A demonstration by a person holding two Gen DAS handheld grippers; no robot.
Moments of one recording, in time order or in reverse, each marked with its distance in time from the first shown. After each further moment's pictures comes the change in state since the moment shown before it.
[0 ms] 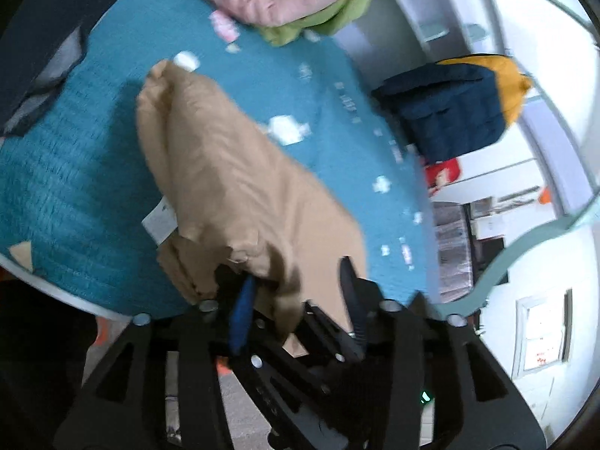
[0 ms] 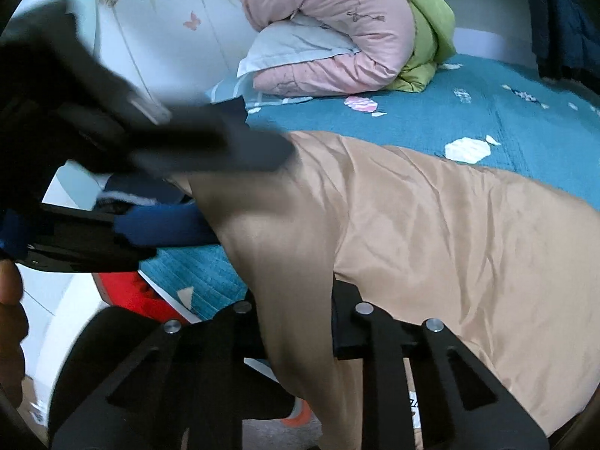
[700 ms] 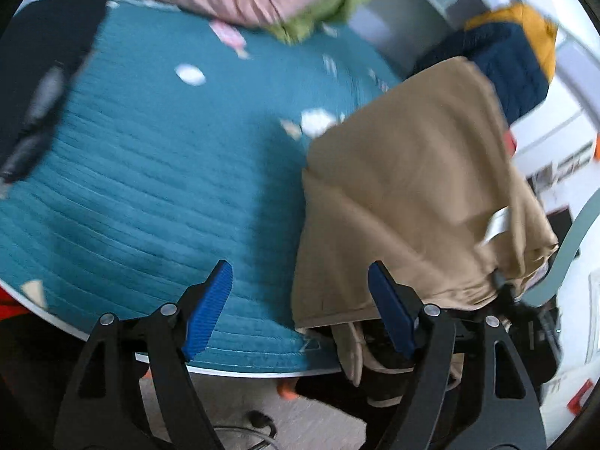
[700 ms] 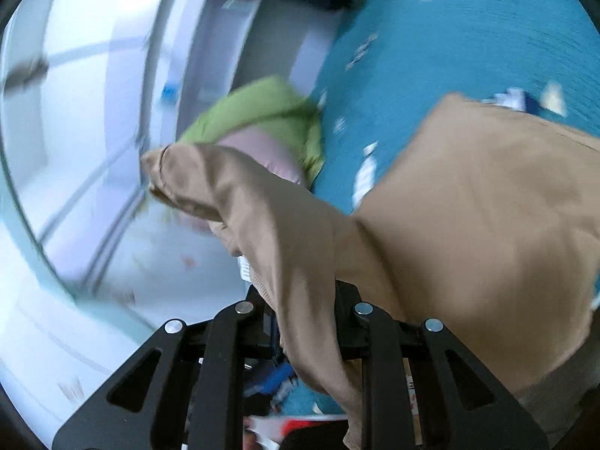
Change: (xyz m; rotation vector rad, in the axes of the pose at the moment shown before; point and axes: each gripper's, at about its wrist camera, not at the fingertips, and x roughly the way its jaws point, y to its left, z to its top) left arm 0.094 -0.016 -0.021 0.163 0.011 0.306; right arm -0.136 -0.216 -0.048 1.003 -0.431 0.275
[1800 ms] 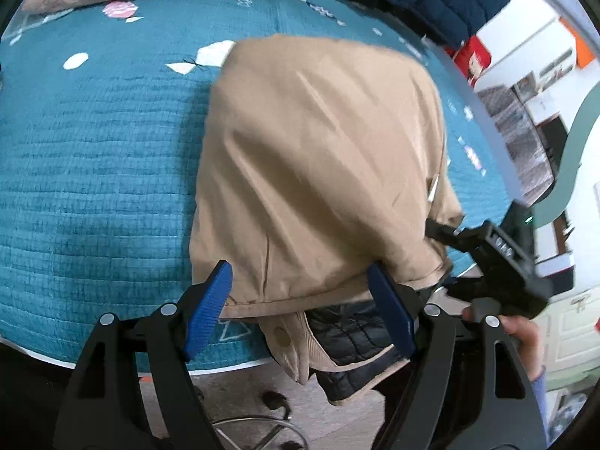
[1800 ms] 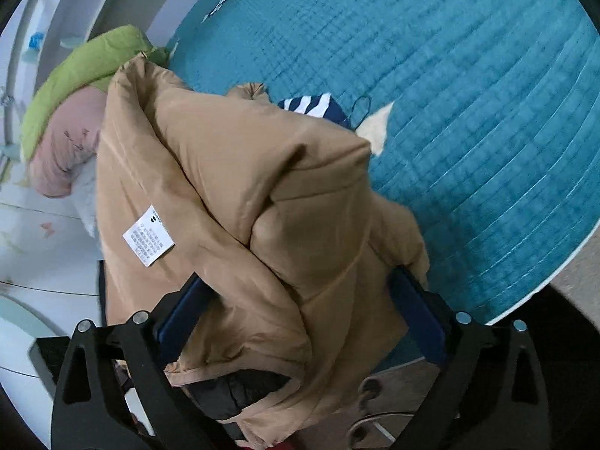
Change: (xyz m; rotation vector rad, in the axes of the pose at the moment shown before) left arm 0.061 -0.070 -0.030 0.209 0.148 -0.044; right arm 0.024 -0.076 0.079 -0.059 0.316 -0.519
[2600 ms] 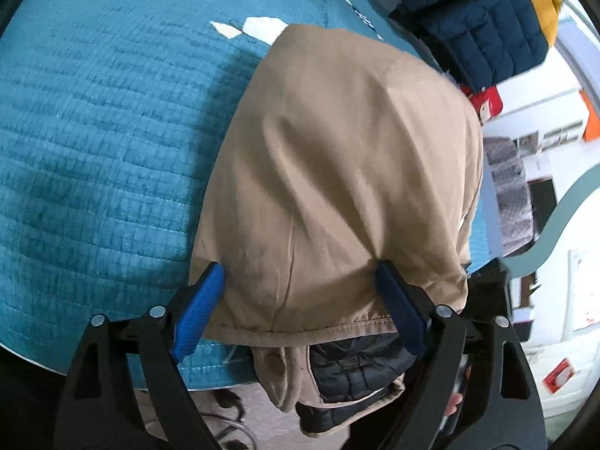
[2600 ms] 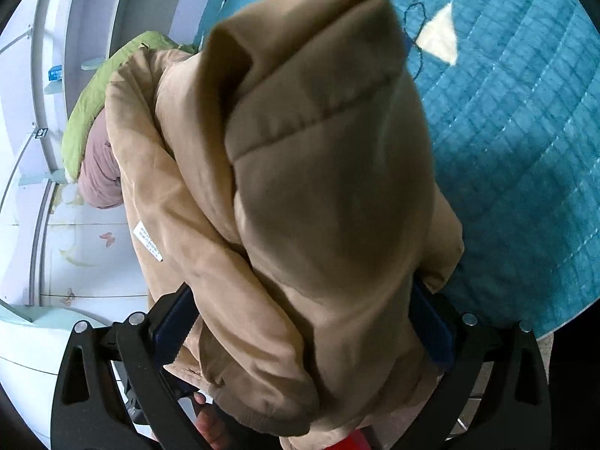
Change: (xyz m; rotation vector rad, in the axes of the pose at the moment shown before) left arm 0.031 0.051 0.012 -0.191 0.022 -0.091; right arm 0.025 0.010 -0.008 0.074 0.062 0.210
